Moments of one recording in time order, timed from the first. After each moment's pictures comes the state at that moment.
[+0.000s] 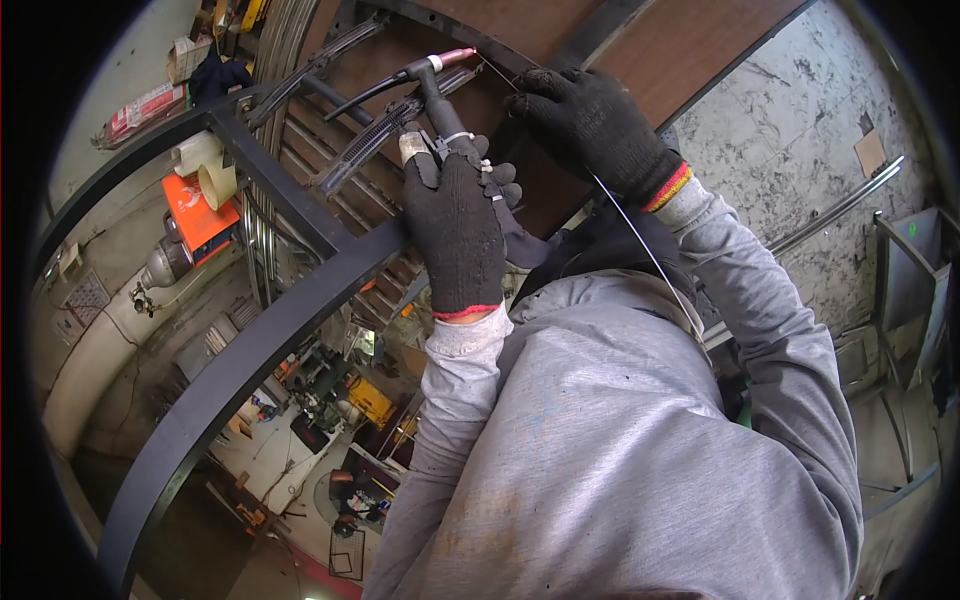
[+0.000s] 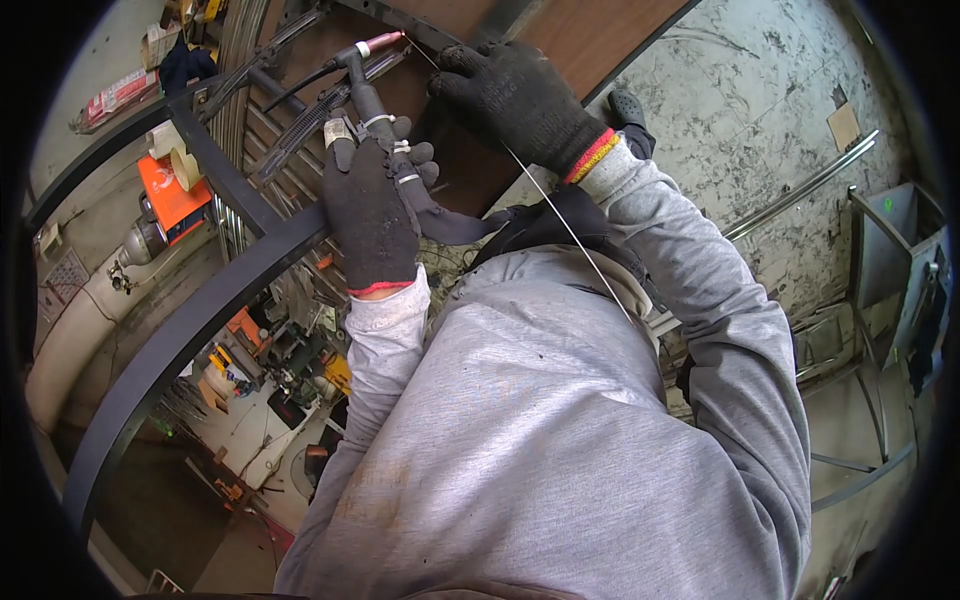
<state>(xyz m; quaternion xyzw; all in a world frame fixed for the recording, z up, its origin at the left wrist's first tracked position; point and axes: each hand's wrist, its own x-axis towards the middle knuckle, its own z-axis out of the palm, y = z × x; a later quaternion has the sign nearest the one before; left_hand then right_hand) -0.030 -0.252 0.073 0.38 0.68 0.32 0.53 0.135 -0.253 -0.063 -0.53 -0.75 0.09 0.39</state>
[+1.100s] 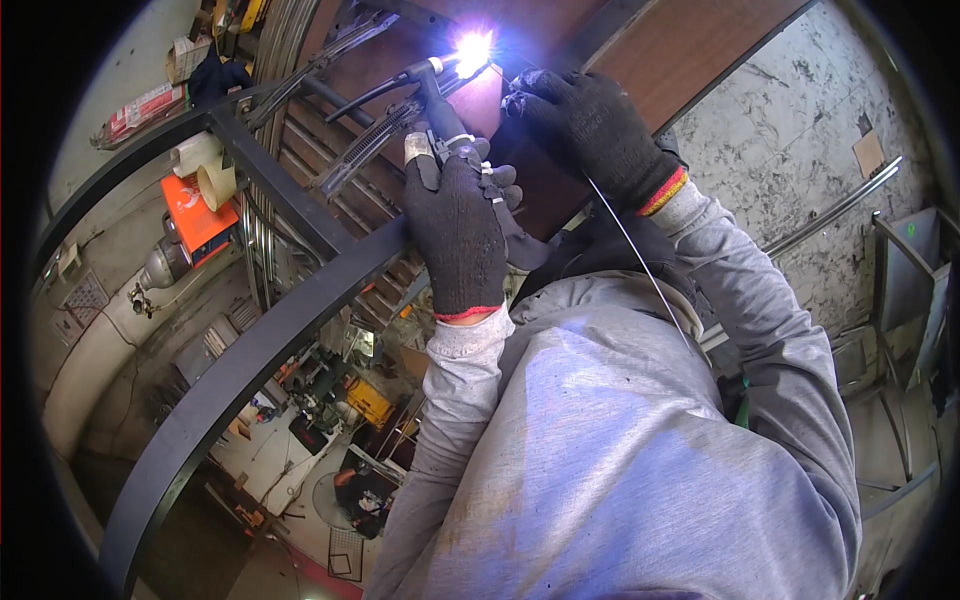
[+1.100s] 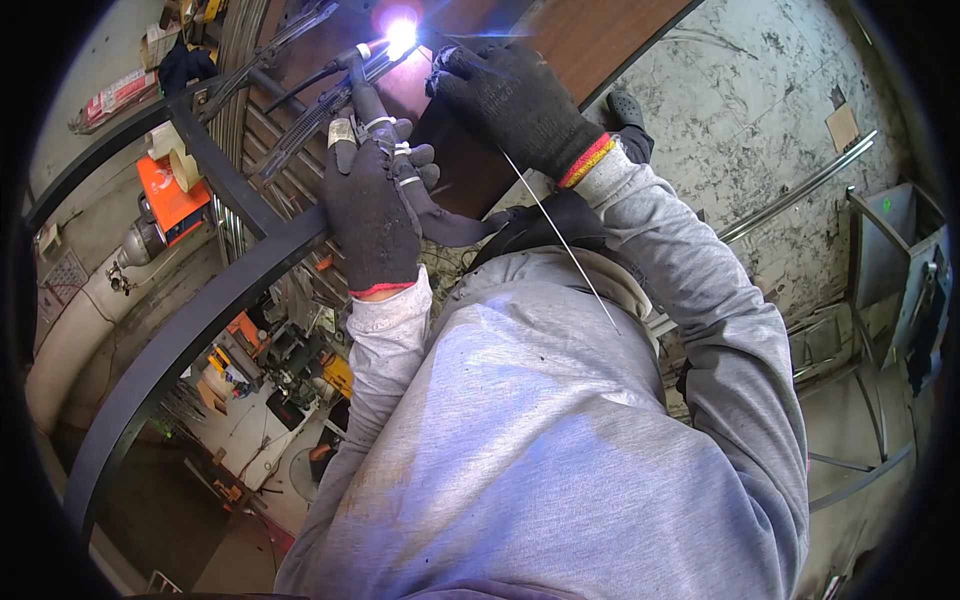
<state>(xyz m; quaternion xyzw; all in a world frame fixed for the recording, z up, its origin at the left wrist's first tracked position) -0.022 -0.252 0.079 0.40 0.69 0.32 0.51 0.132 -0.252 -0.062 -0.54 -0.74 0.07 0.39</state>
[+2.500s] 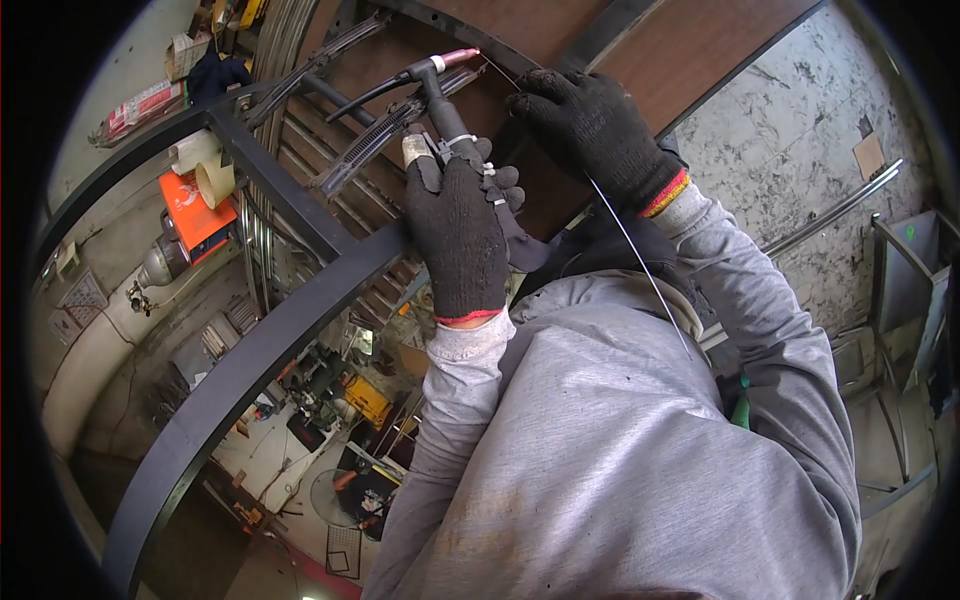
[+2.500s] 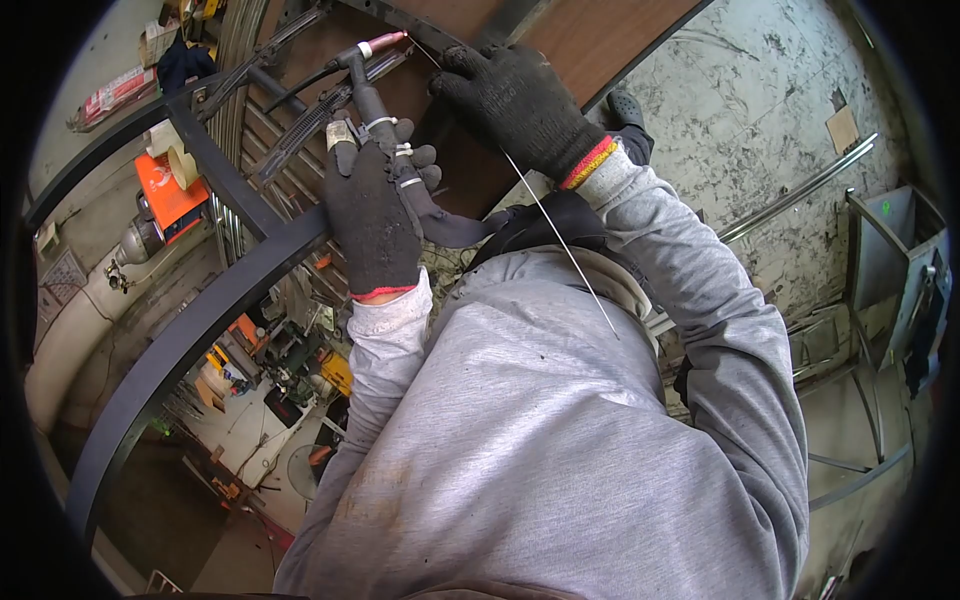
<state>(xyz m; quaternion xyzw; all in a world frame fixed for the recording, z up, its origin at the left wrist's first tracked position) -0.028 -0.253 0.078 0.37 0.68 0.33 0.54 0.130 -0.250 -0.064 -0.55 -0.75 0.09 0.36</state>
